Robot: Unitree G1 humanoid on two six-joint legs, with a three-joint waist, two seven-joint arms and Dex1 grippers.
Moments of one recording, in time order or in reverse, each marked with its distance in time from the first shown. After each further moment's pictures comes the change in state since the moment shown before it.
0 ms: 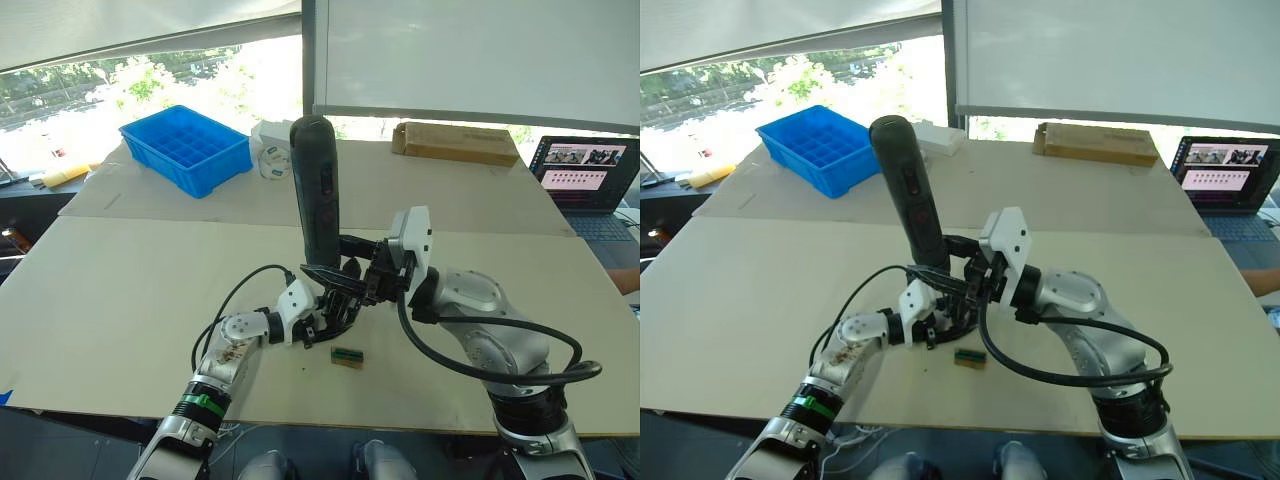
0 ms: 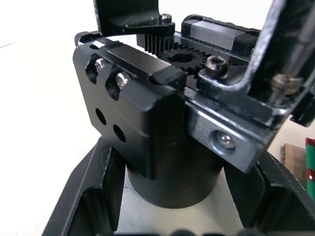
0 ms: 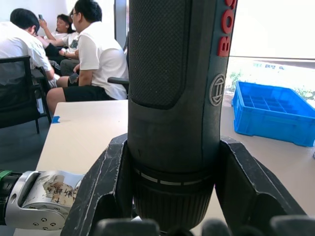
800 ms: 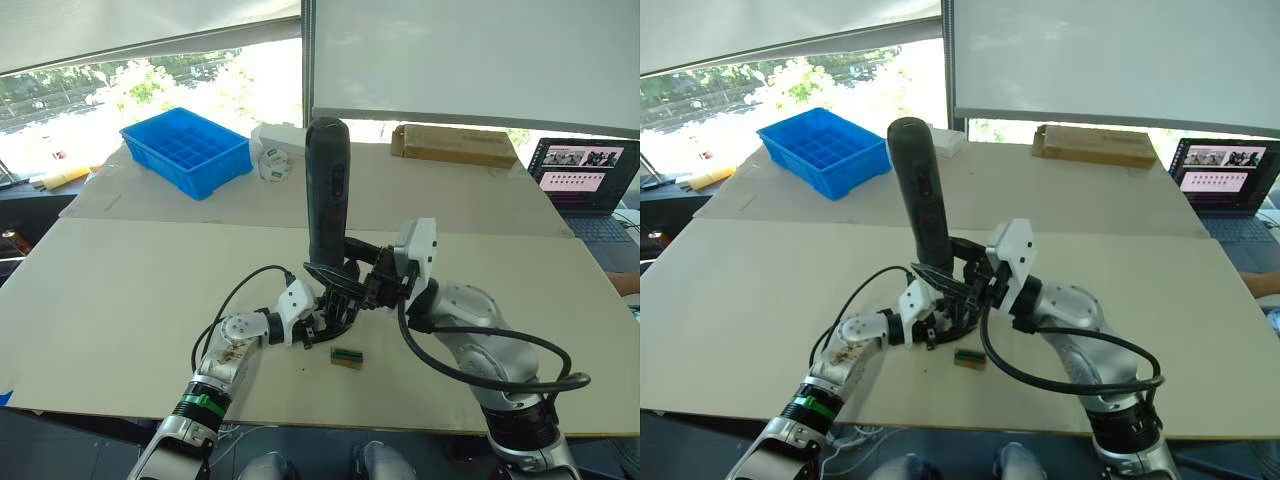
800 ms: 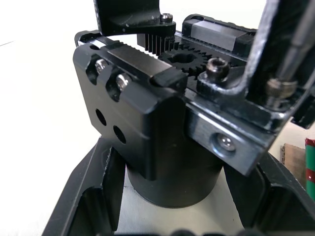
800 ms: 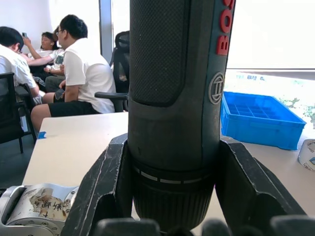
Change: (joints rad) left arm 0.000 -0.001 0.000 0.004 0.000 0.015 0.001; right arm 0.080 0.046 0.017 0.013 -0.029 -0.084 -0.046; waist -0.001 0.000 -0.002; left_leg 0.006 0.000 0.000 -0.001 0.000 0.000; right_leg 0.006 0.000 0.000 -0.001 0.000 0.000
